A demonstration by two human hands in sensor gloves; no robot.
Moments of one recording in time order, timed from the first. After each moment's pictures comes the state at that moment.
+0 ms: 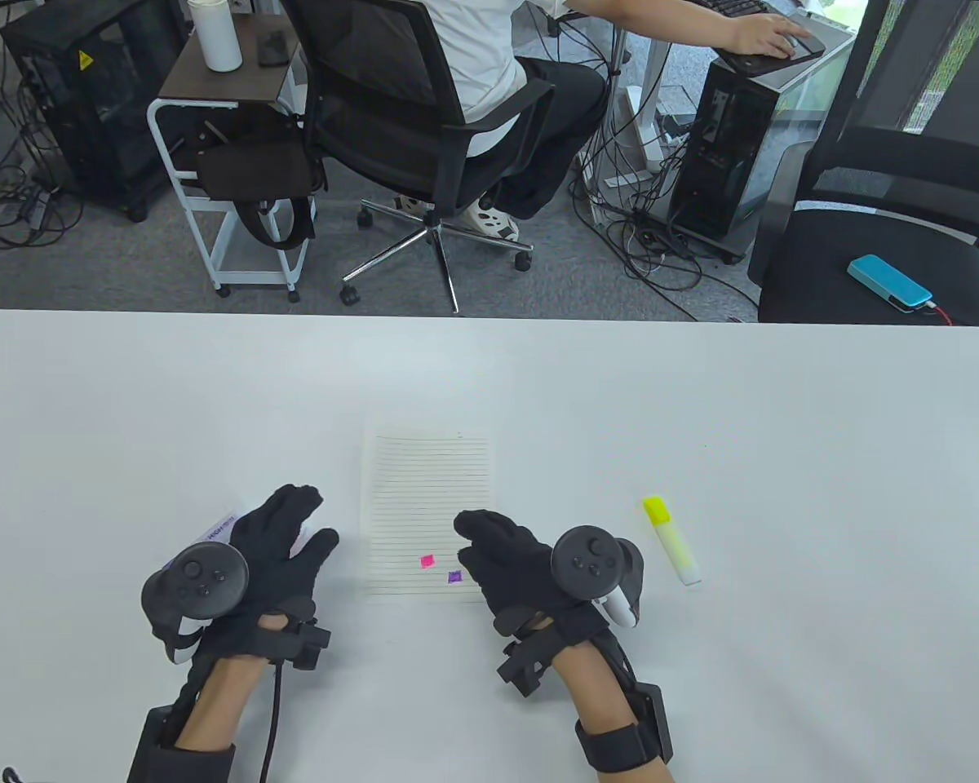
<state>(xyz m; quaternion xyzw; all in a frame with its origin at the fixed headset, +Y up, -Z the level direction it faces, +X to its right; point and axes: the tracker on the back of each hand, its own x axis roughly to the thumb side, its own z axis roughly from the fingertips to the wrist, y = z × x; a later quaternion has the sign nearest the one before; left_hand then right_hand) -0.273 -0.724 -0.292 0.14 -0.06 0.41 0.90 0.071 -0.738 -0.318 0.21 -0.01 0.86 0.47</state>
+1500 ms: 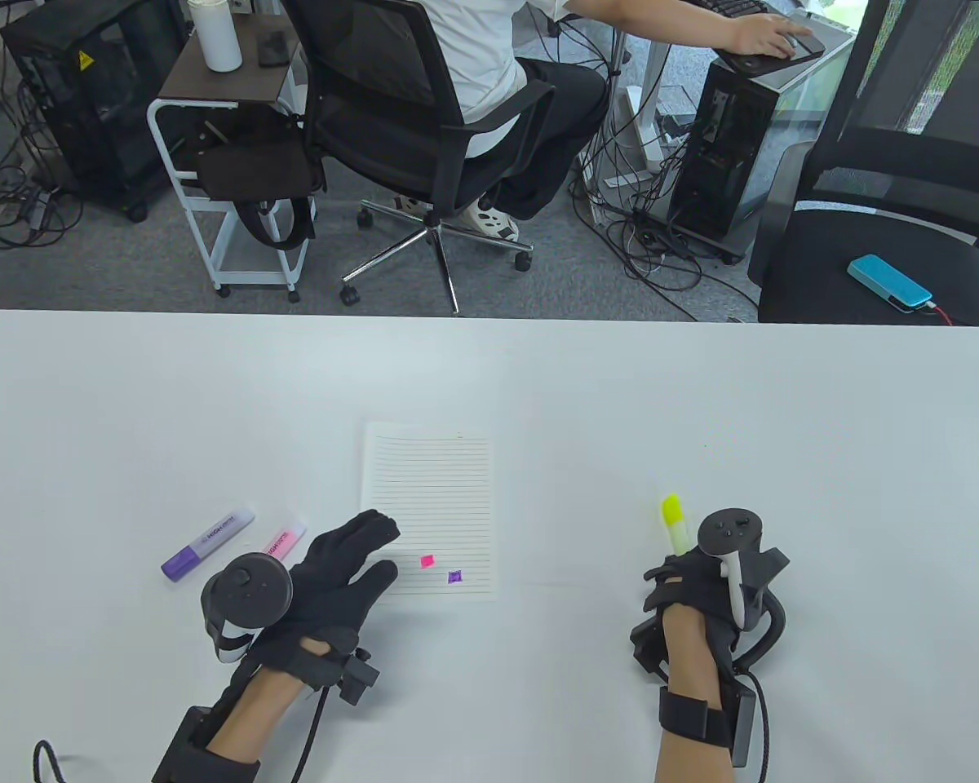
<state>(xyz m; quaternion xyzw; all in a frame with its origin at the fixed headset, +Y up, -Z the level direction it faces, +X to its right) -0.227 -0.744 -0.291 0.07 -0.17 0.48 0.86 0.240 -0.773 -0.326 -0.35 0.08 0.90 0.25</state>
